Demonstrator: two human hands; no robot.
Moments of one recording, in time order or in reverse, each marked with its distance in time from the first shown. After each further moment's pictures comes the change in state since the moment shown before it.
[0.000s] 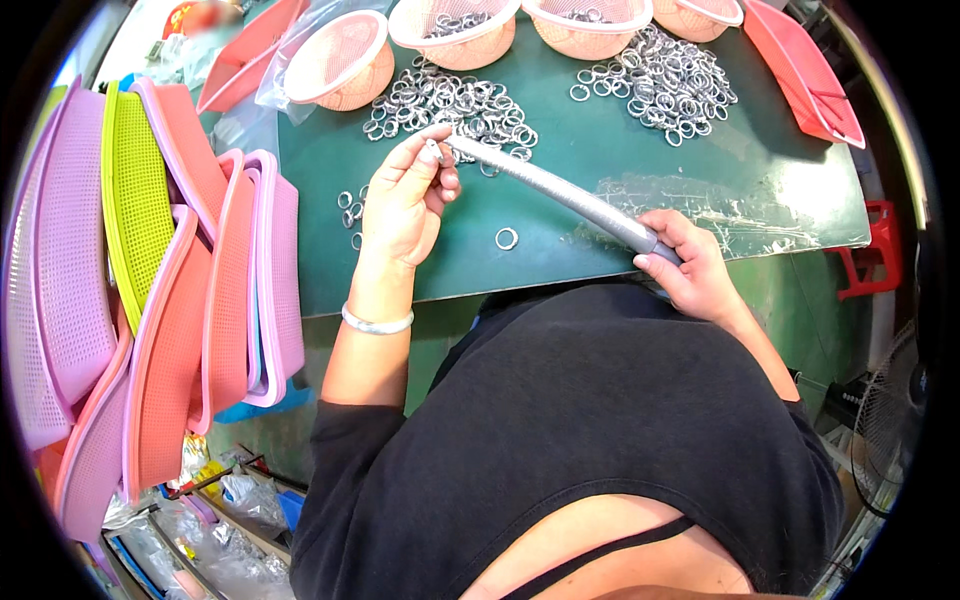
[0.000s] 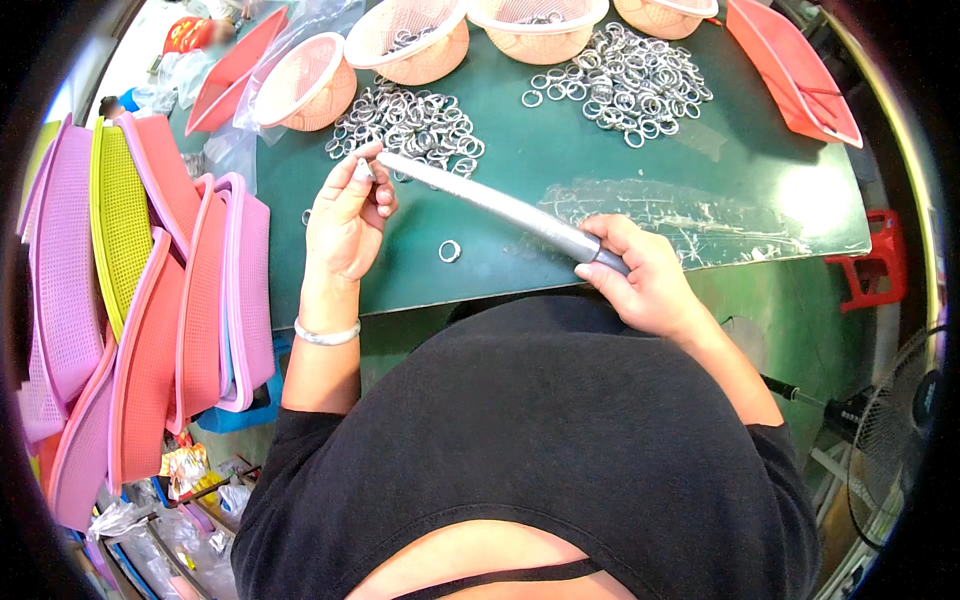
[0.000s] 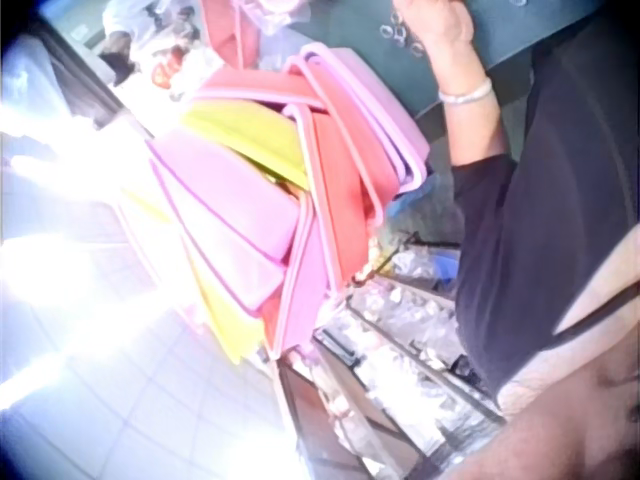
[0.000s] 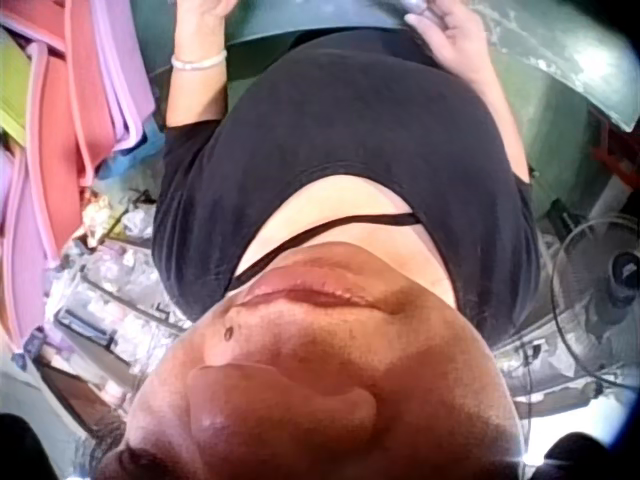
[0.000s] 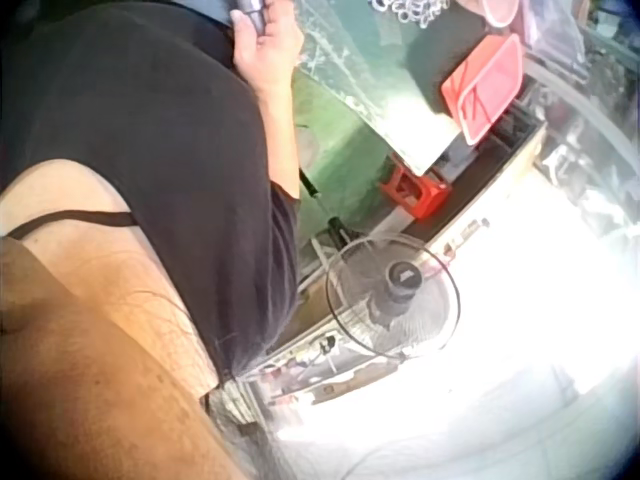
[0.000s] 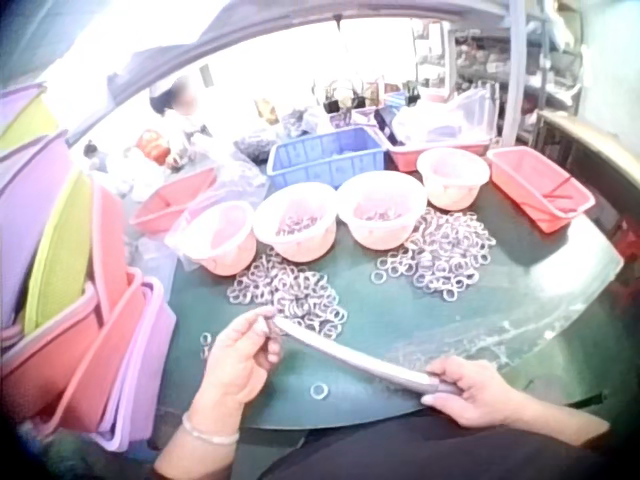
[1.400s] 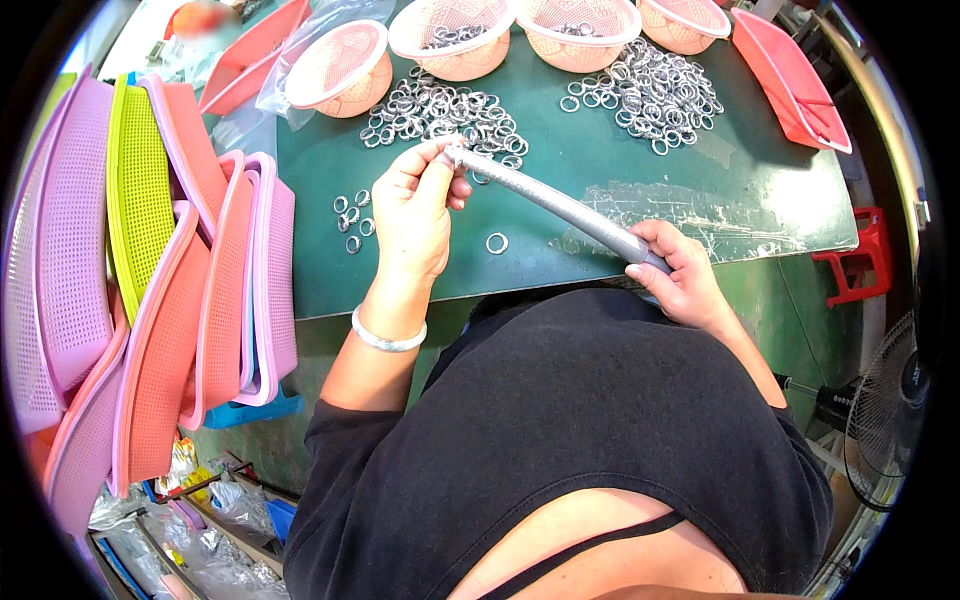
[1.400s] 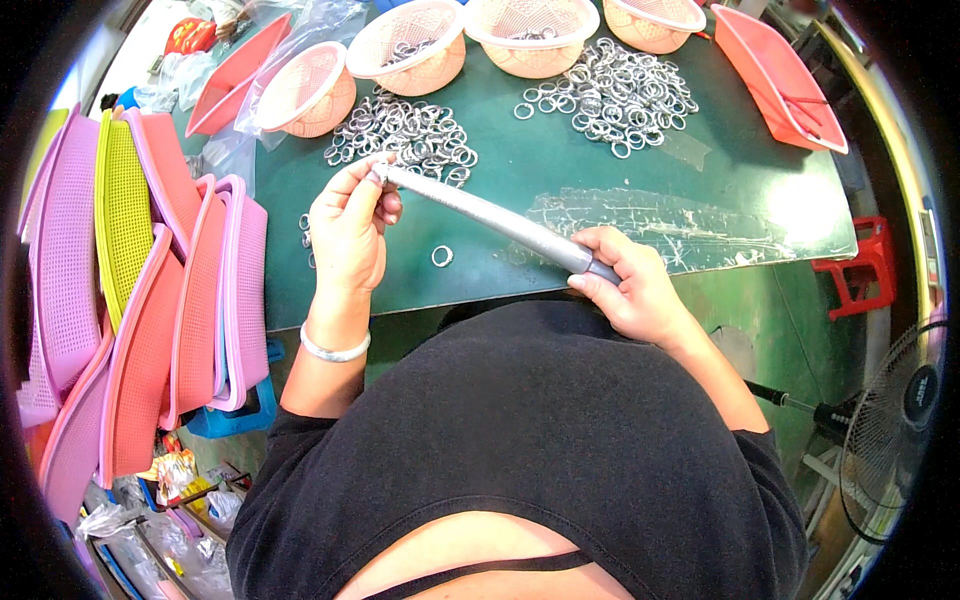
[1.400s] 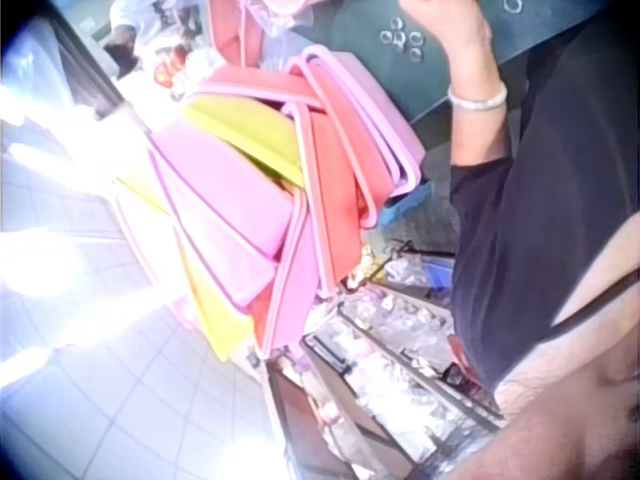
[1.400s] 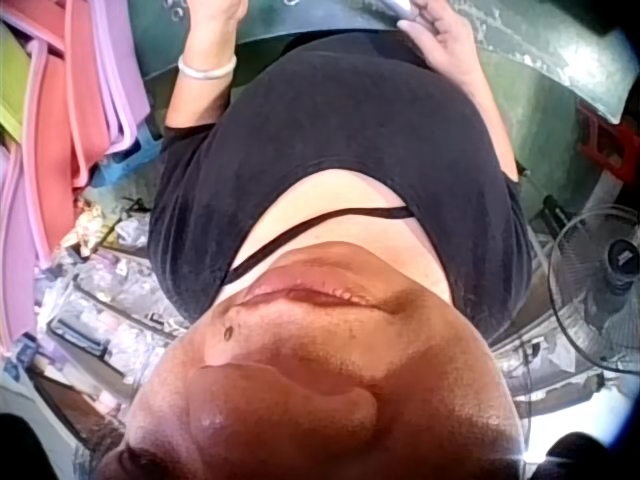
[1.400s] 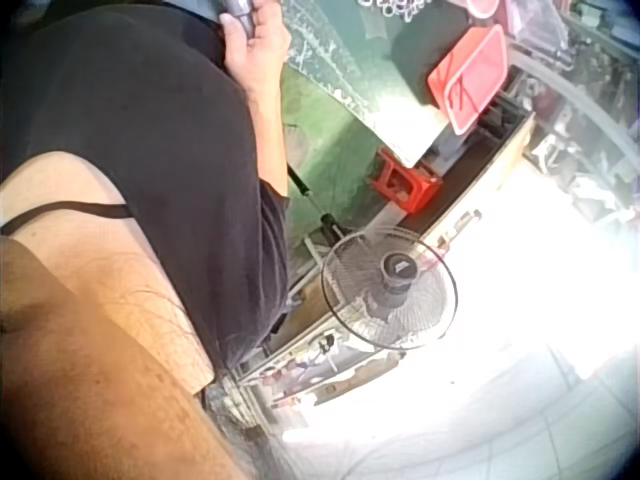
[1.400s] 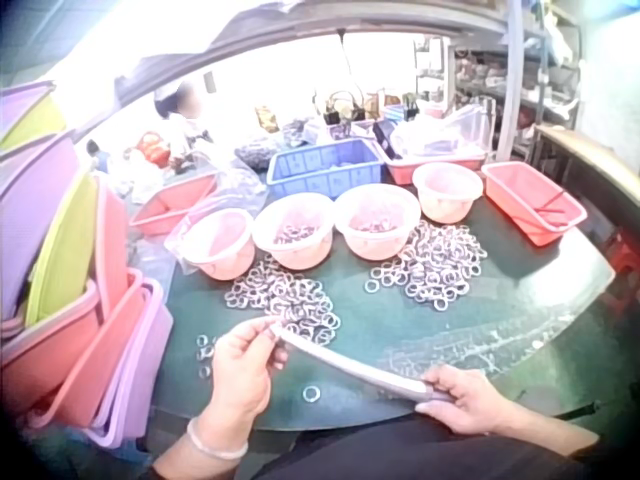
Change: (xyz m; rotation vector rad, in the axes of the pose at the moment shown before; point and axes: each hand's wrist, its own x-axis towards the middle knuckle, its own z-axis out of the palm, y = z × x) left_hand -0.011 -0.003 0.039 0.256 0.176 0.182; right_hand -0.005 -0.004 -0.002 0.010 -0.004 -0.024
